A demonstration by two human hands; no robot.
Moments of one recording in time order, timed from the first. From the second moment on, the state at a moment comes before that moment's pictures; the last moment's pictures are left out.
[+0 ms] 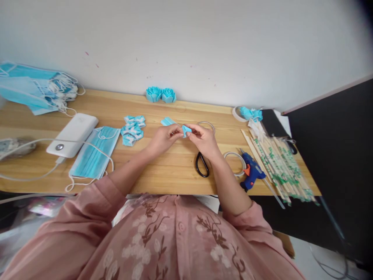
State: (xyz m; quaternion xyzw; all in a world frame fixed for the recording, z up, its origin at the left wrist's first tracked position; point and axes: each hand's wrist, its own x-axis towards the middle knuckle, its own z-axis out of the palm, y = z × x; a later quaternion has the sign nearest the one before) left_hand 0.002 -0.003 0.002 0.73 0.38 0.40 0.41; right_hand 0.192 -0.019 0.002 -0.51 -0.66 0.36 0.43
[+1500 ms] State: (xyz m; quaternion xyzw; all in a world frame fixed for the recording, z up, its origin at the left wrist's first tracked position) left_hand 0.004 -0.004 0.006 0.59 0.39 0.42 0.56; right_hand 0.185 -0.021 0.005 -0.52 -0.65 0.36 0.42
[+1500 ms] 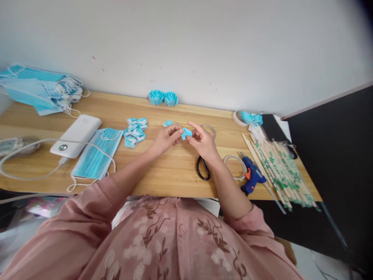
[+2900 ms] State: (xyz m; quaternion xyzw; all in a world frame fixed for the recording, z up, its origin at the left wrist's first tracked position) left_hand 0.005 -0.003 0.004 0.56 0.39 0.40 0.61; right_hand 0.180 -0.023 0.007 -0.51 -0.64 0.36 0.44
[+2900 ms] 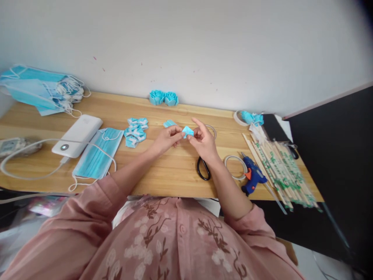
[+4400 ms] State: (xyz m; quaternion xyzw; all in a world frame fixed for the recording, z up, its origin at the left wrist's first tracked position) left_hand 0.004 -0.004 0.009 0.60 0.42 0.44 0.52; right_hand 0.181 -0.020 0.004 -0.50 -0.62 0.41 0.45
